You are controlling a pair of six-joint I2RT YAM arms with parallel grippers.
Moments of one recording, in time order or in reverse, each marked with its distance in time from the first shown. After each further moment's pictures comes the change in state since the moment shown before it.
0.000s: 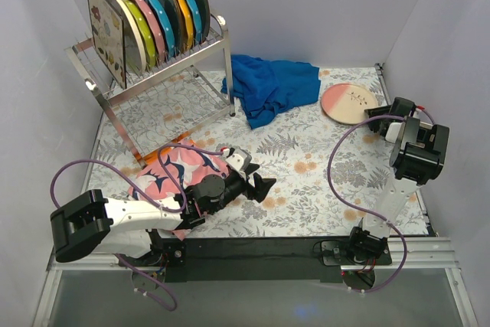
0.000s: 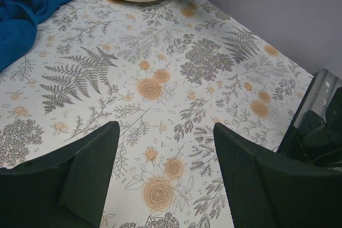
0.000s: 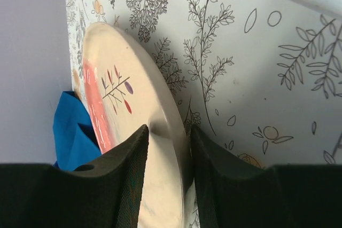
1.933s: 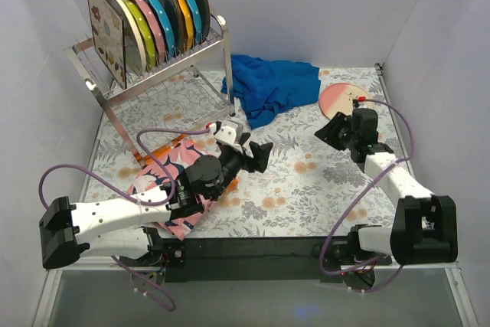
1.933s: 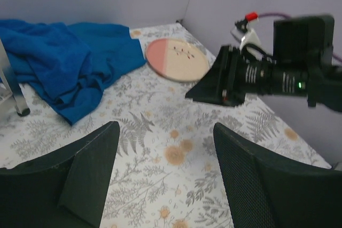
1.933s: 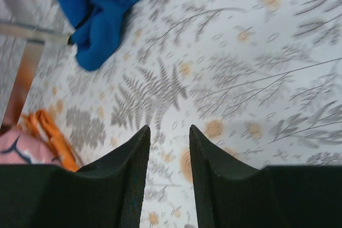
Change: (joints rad) left arm -0.023 -0.118 0.272 -0.283 -0.281 0.049; right arm 0.397 -0.719 -0.349 -0.400 -0.072 -0.478
